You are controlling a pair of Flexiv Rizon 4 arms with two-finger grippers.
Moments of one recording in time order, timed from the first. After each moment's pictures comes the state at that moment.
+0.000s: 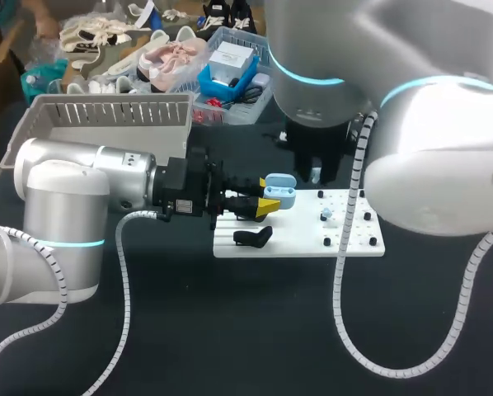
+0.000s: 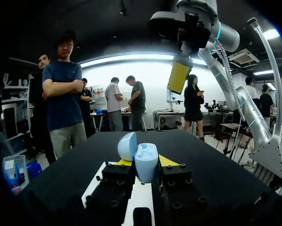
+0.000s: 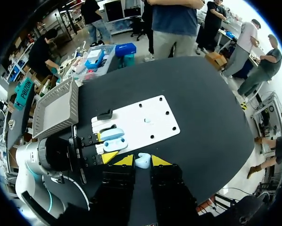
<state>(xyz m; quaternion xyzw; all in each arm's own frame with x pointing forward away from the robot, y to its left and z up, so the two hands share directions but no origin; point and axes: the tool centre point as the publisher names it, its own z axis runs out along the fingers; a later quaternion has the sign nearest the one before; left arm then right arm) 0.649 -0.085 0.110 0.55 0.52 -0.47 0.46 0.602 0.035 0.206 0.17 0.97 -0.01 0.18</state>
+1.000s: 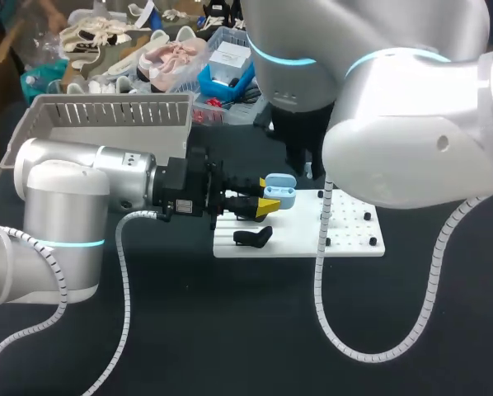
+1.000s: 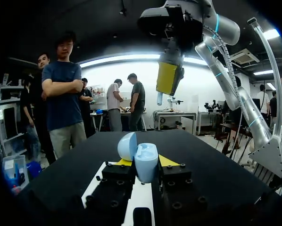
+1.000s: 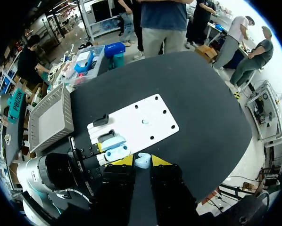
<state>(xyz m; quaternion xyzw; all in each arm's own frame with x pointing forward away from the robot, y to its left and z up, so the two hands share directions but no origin) 0.649 -0.085 0.110 0.55 0.52 -0.47 0.46 0.619 0.041 0.203 0.23 0.96 -0.03 0.17</state>
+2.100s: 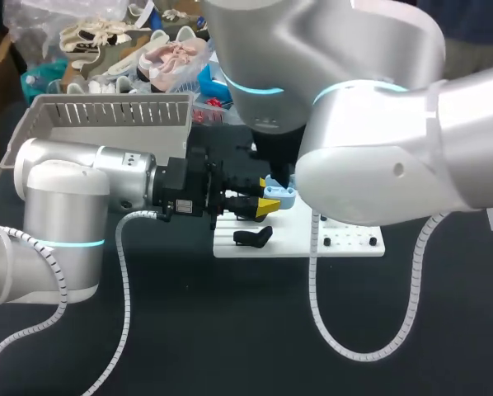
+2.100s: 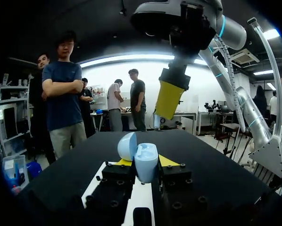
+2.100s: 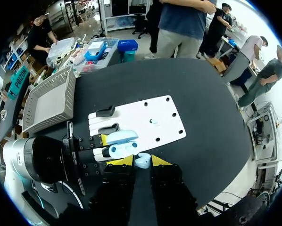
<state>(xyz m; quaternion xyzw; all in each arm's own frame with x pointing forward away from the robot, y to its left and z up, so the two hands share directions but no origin) 0.649 -0.085 0.110 0.55 0.52 -0.47 0.46 0.624 0.058 0.174 0.14 0.97 -0.05 0.17</state>
